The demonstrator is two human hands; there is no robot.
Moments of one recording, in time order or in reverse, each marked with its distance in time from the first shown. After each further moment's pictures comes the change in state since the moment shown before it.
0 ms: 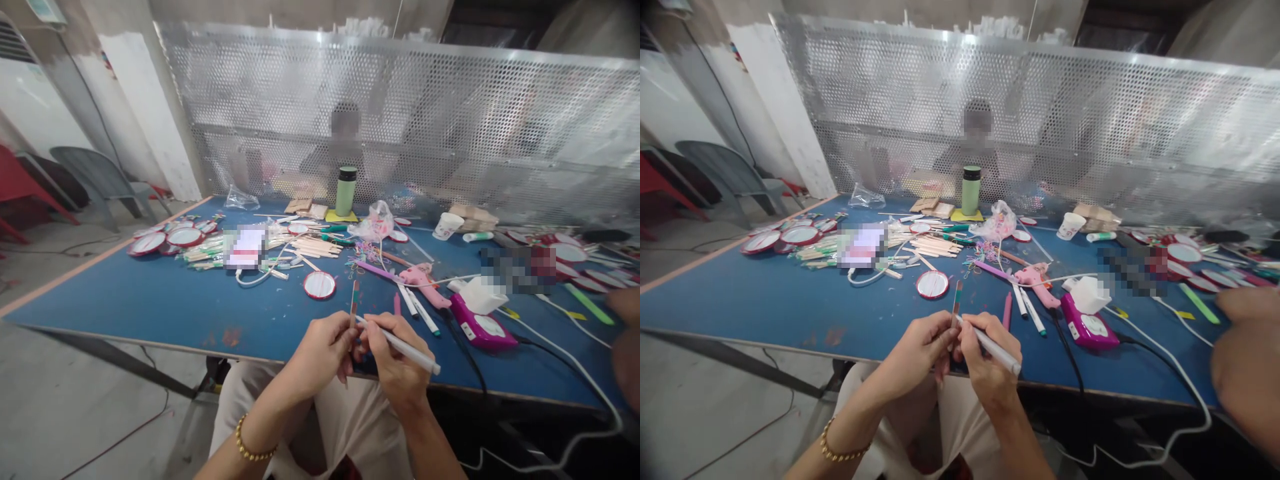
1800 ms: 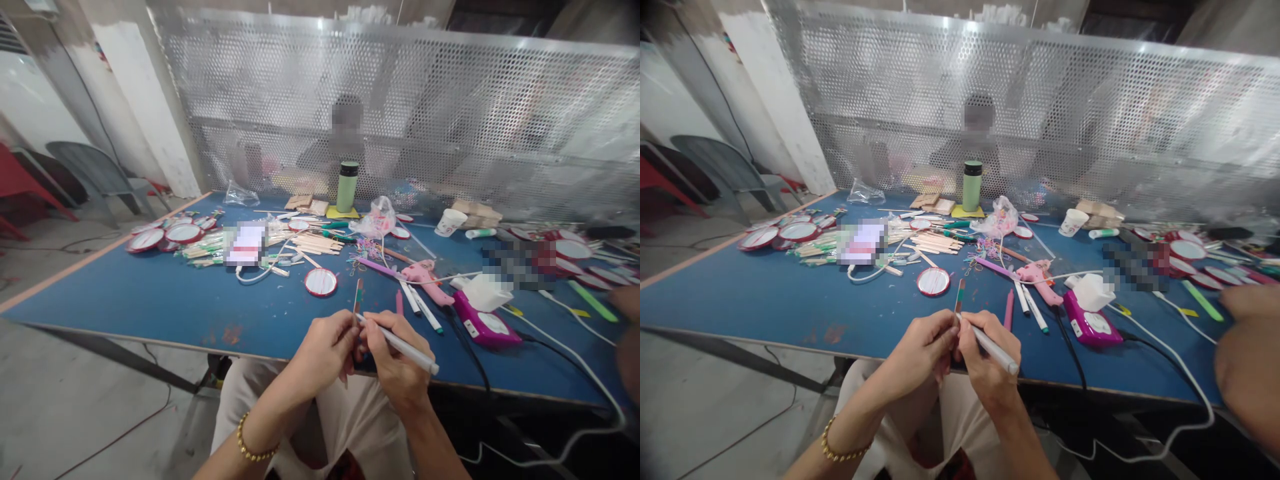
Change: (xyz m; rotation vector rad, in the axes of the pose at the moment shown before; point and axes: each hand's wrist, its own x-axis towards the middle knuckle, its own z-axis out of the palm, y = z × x) left_hand -0.004 0.003 0.000 0.036 0.021 0.022; right_hand 0.001 -0.004 0.000 -0.104 -0.025 -0.017
